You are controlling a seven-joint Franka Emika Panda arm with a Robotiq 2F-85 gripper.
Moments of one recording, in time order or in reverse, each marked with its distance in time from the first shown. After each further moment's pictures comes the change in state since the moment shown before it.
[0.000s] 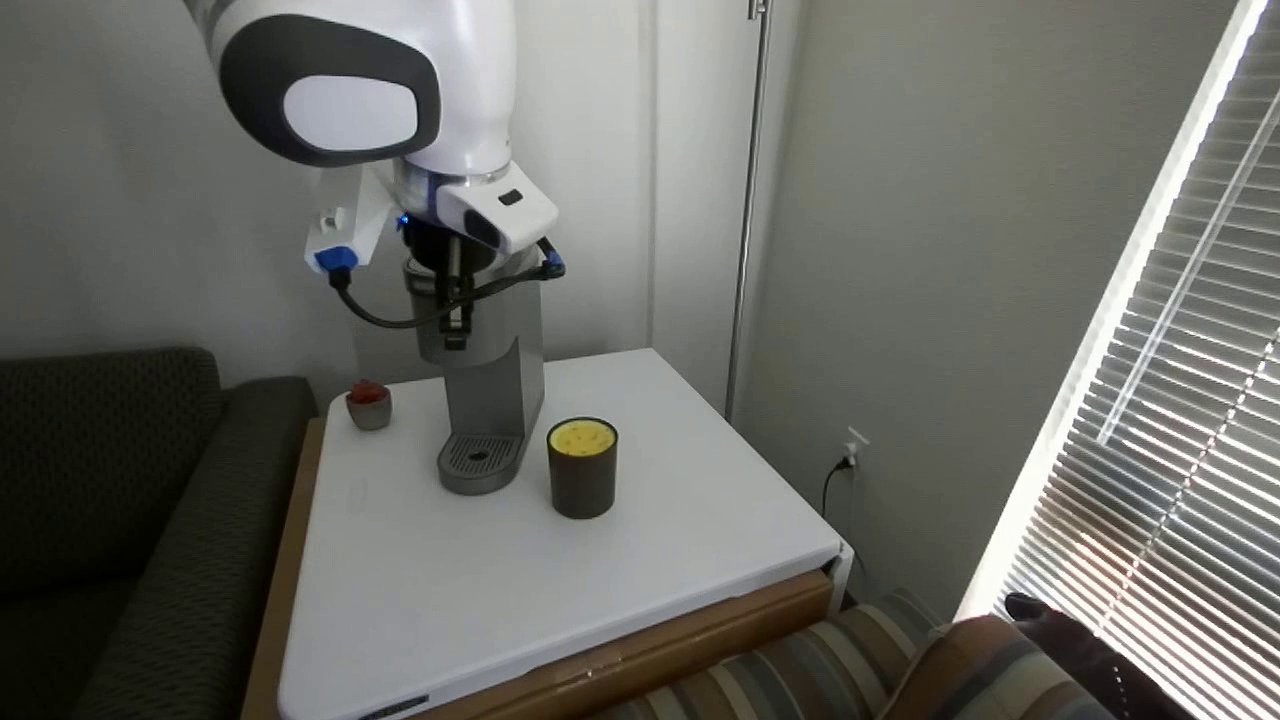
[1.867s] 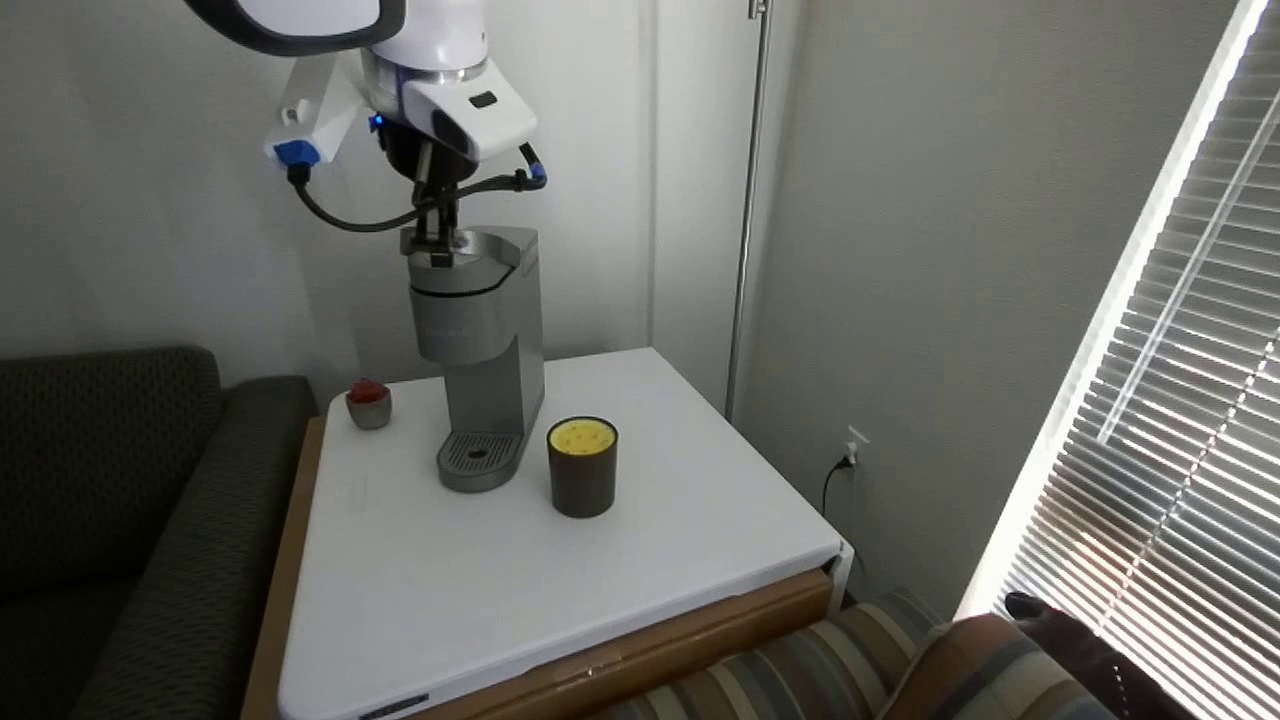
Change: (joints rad) arm 0.009 -0.109 0.015 0.017 0.067 -0.027 0.085
